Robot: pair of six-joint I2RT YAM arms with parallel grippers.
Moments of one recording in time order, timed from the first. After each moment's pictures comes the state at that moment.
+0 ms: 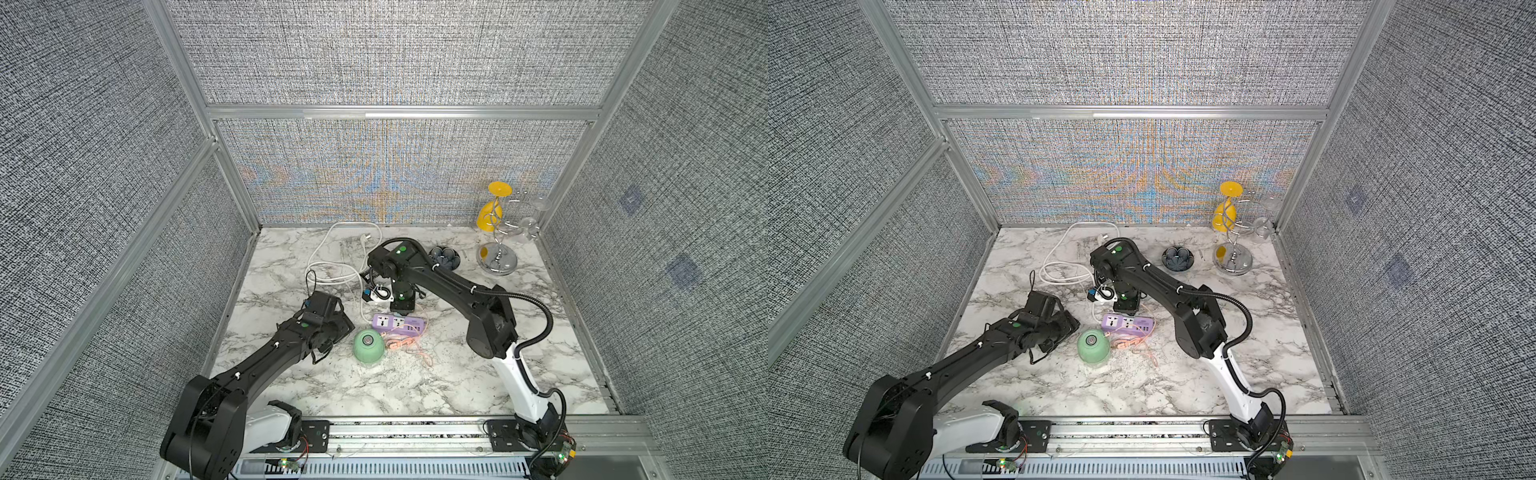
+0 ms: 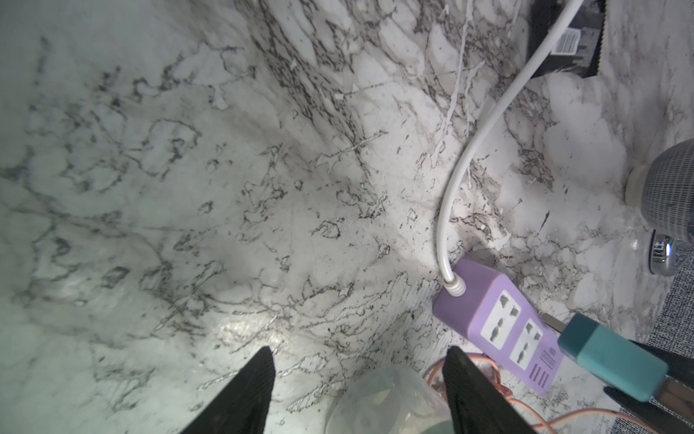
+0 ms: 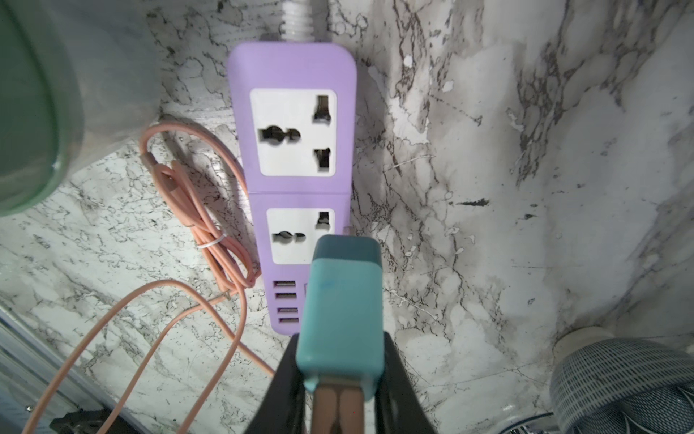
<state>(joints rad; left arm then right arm) -0.43 1.21 0.61 -0.42 0.08 -1.02 0.81 2.32 2.21 -1.49 0.10 -0.68</state>
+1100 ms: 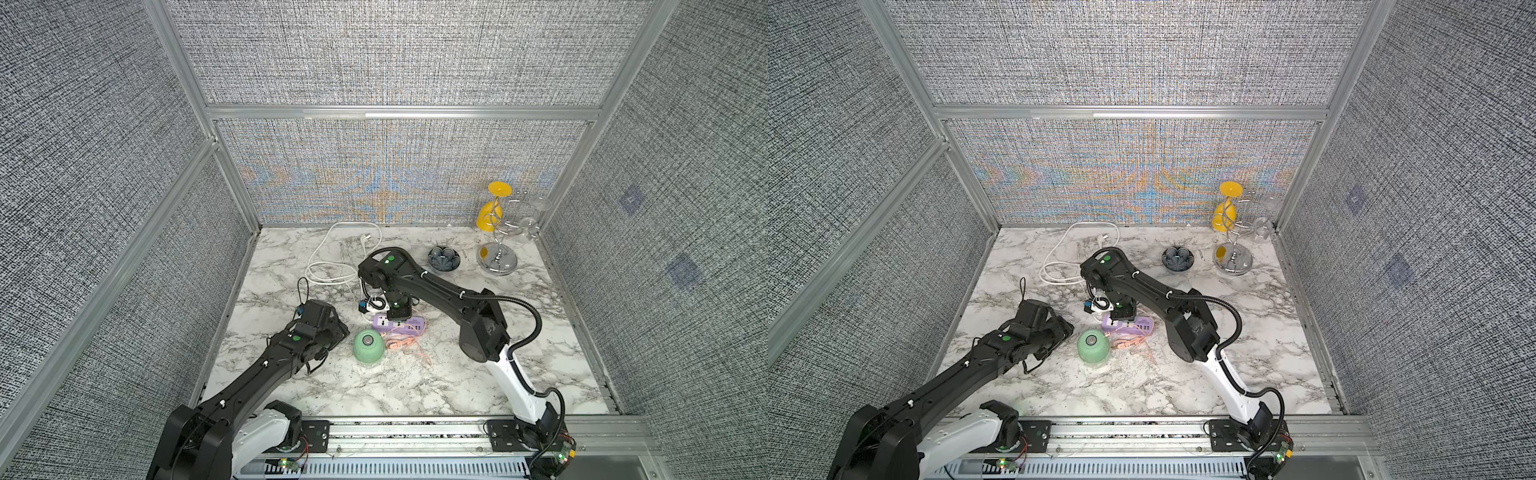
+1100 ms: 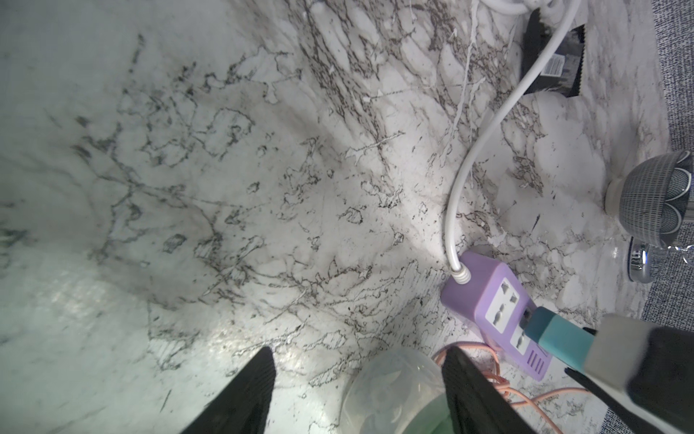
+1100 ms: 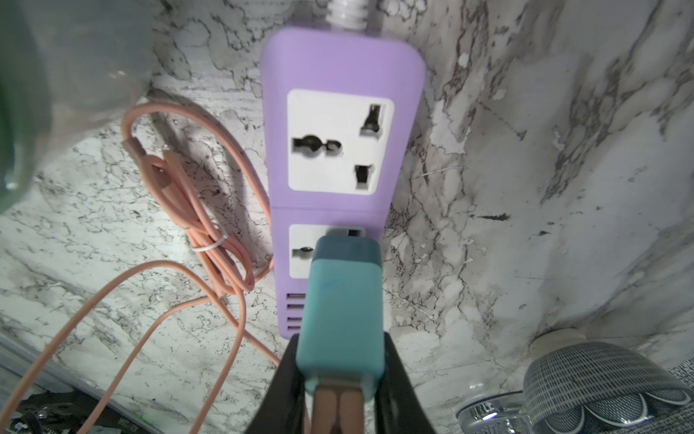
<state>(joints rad) -0.43 1.06 0.52 -0.44 0.05 -1.06 0.87 2.39 2.24 -1.53 0.21 -0.71</state>
